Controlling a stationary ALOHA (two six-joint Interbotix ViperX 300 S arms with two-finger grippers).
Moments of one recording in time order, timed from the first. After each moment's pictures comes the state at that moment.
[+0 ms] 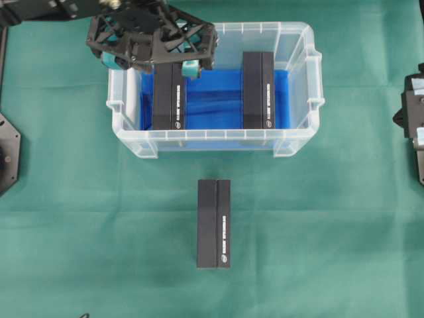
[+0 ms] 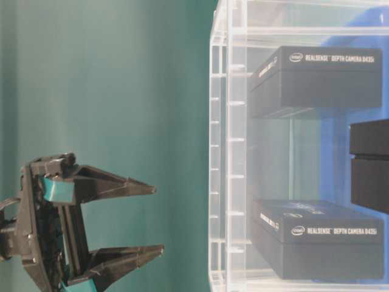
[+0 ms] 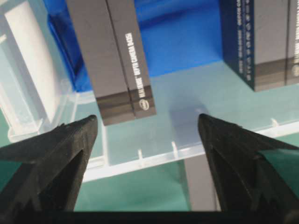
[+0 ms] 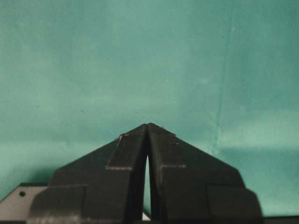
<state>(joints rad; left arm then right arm) 0.22 0.06 -0.12 0.03 1.42 -1.19 -0.02 -0.85 0.99 -0.20 1.07 0.09</state>
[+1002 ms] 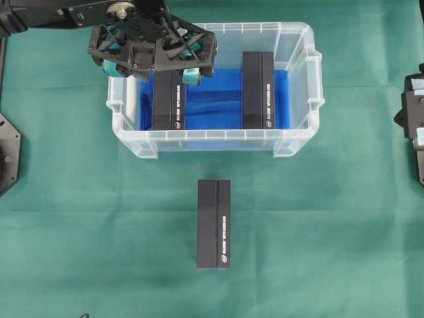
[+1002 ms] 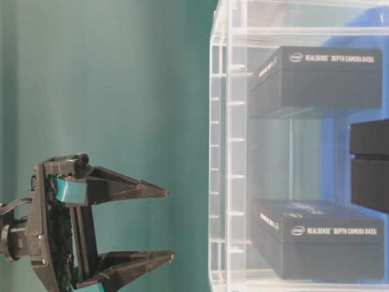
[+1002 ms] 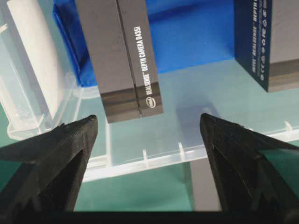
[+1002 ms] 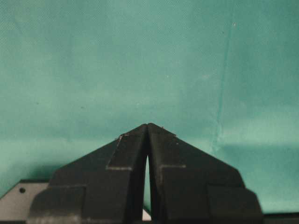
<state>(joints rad) 0.21 0.06 -0.09 0.03 1.41 -1.22 -0.02 -0.85 0.99 -0.20 1.08 0.09</state>
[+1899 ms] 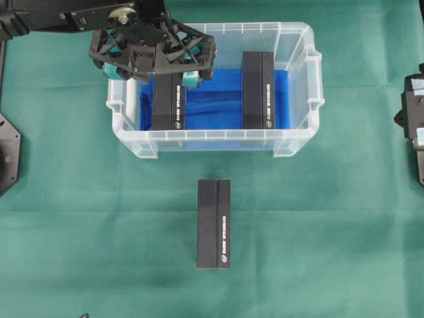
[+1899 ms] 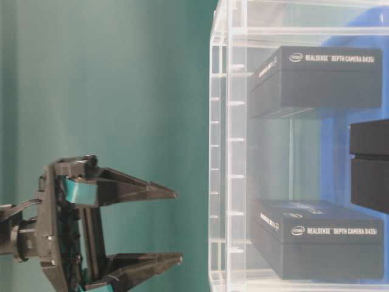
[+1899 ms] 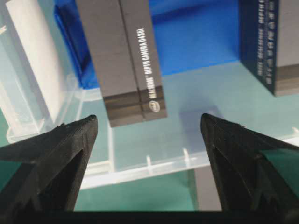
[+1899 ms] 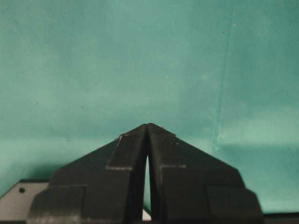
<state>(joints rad) 0.21 0.06 -0.05 0.03 1.39 -1.23 -0.02 -0.85 0.99 -0.20 1.08 0.09</state>
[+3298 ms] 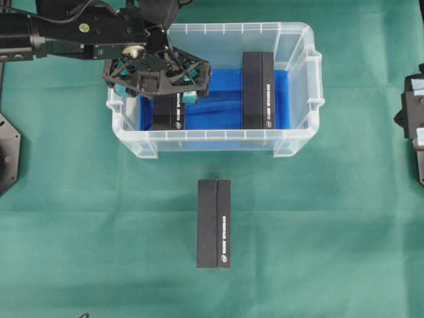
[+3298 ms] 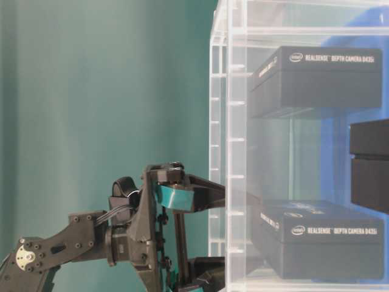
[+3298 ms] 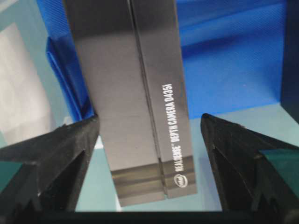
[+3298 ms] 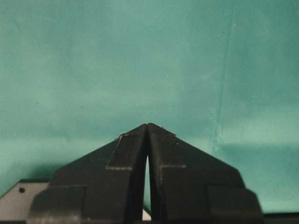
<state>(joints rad) 0.23 0.09 0.19 0.04 1.10 -1.23 -0.02 -0.85 0.99 -0.20 1.08 0.09</state>
